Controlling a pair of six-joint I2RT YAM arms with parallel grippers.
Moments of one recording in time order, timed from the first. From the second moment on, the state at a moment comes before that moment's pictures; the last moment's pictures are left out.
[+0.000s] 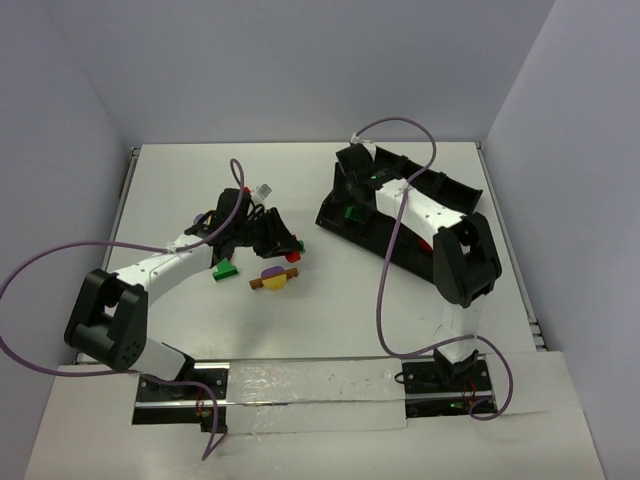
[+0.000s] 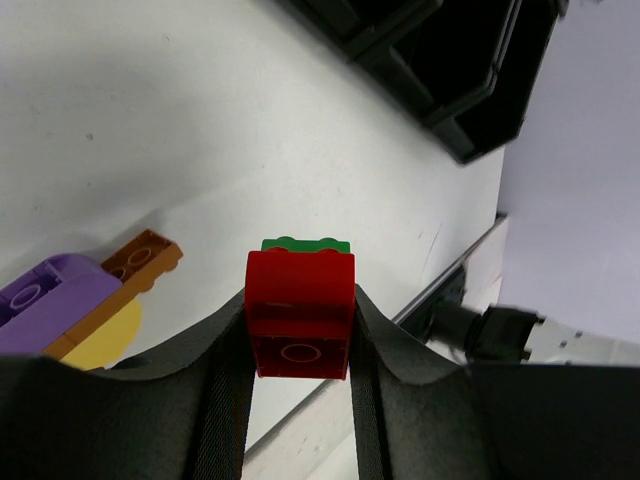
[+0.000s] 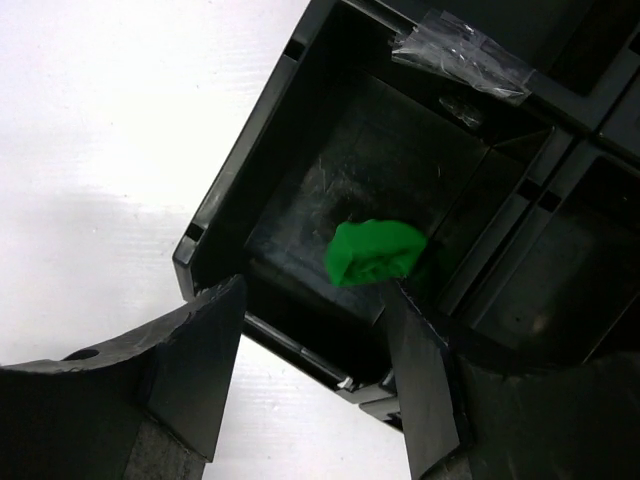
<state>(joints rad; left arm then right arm) -0.49 1.47 0.89 -0.12 0.46 -0.78 0.49 1.89 1.50 -0.43 0.30 0.46</state>
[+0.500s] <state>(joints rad) -0.35 1.49 1.03 -0.23 0.86 -0.56 0.50 1.17 0.85 0.04 -0.11 0.24</state>
